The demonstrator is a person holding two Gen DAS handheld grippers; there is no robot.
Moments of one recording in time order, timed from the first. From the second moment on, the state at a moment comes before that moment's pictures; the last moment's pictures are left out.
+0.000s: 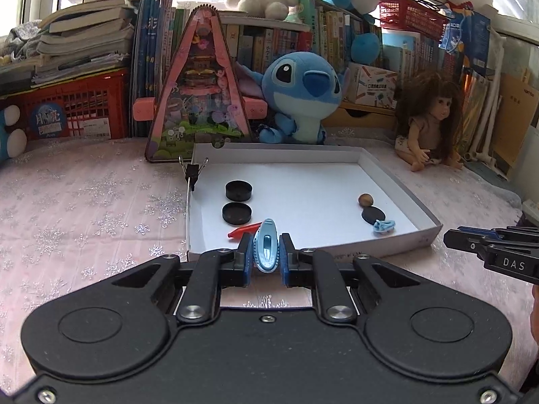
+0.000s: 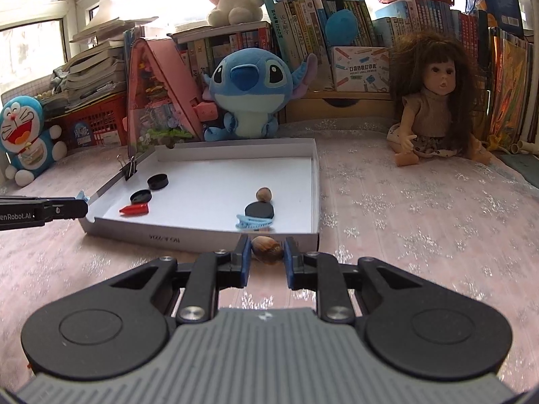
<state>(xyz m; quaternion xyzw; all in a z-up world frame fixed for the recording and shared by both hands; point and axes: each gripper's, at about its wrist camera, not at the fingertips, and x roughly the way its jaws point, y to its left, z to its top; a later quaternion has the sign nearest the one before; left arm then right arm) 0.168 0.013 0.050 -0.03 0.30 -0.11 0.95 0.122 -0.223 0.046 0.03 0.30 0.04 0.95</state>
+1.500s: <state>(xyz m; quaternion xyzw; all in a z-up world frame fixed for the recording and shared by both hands) 0.278 0.005 0.008 -0.04 0.38 -0.10 0.92 0.244 -0.232 0.022 0.10 0.42 0.01 0.90</state>
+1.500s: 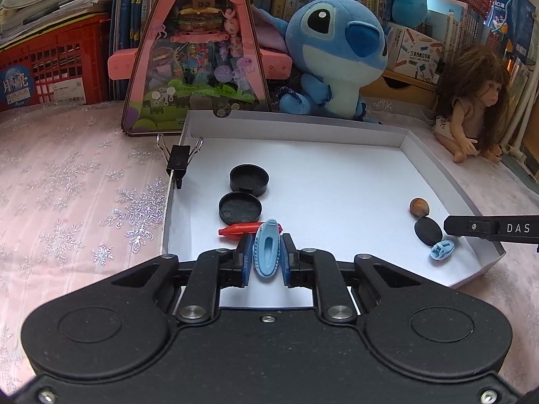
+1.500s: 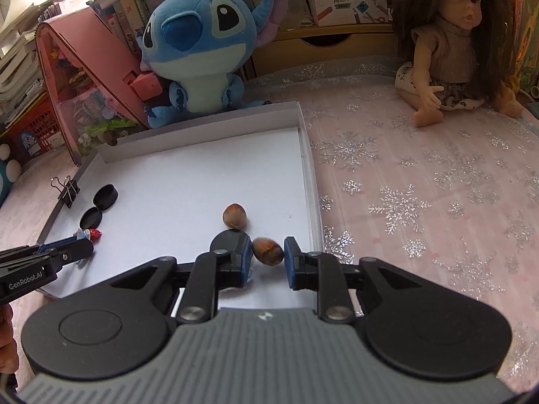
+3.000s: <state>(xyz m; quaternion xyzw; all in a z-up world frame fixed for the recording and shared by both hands) 0.059 0.022 0.029 0.03 0.30 -0.20 0.93 0.055 -0.207 0.039 -0.07 0.29 0.19 0.93</state>
